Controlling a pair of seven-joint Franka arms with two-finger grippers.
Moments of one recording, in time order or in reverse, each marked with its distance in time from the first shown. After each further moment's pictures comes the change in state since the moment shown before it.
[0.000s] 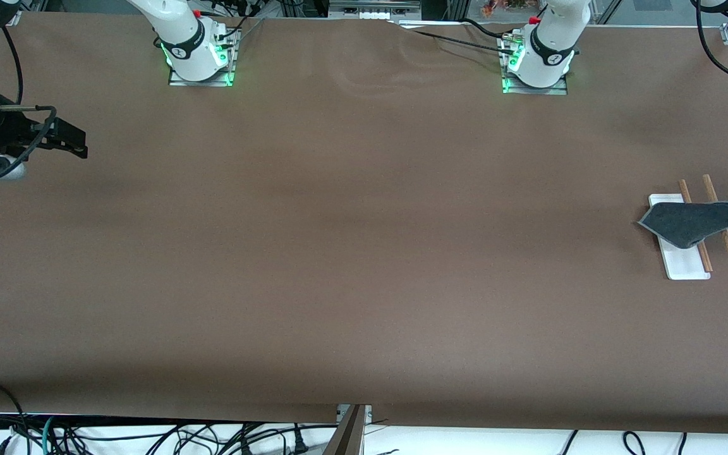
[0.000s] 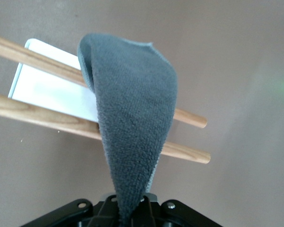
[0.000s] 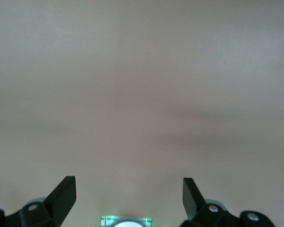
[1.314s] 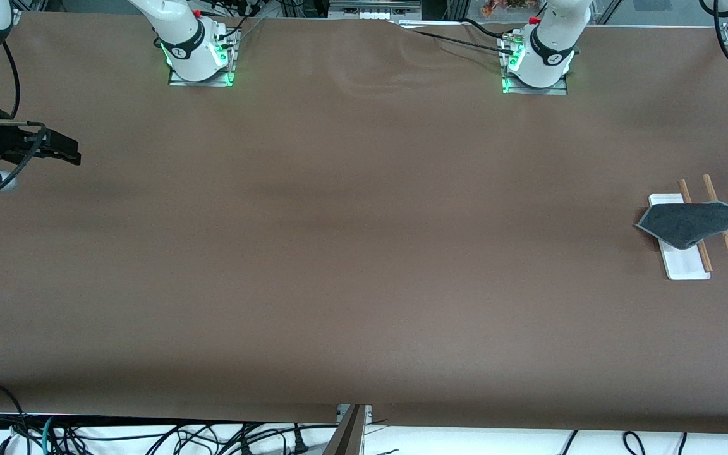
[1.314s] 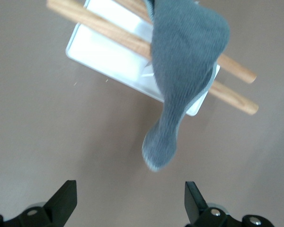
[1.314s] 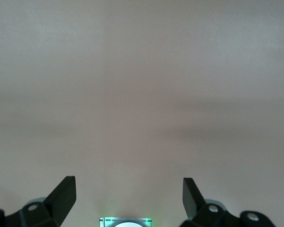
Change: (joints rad) left arm 0.093 0.031 0.000 0.107 0.000 0.106 0.008; right arm -0.079 0.016 0.035 -0.038 -0.001 0.042 0.000
